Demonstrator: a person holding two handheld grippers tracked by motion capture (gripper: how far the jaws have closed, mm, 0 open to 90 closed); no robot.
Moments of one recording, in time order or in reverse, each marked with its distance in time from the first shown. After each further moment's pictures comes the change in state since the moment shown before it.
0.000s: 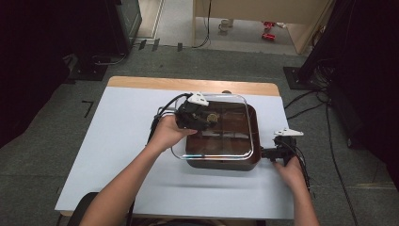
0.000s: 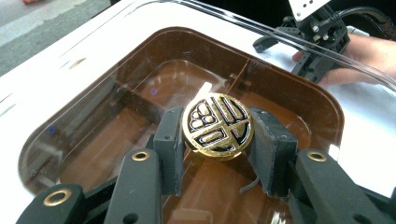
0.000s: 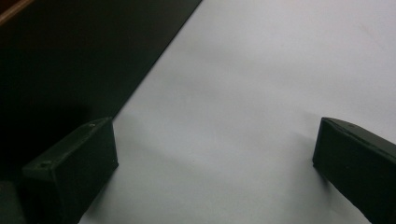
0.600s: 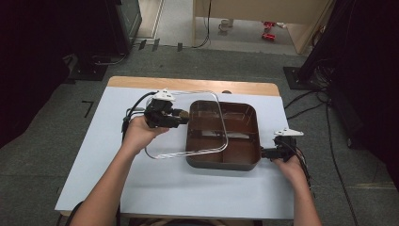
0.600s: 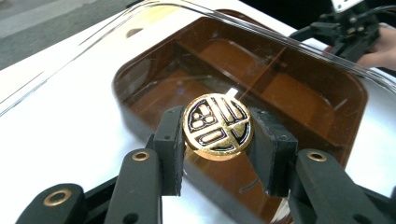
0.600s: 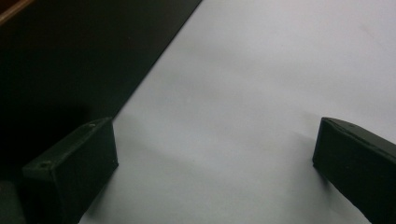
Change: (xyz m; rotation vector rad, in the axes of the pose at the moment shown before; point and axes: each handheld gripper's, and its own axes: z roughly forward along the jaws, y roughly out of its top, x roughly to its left) left arm 0.036 -0.042 -0.062 -0.011 0.090 -0.124; right arm 0.000 0.000 0.000 0.003 0.001 0.002
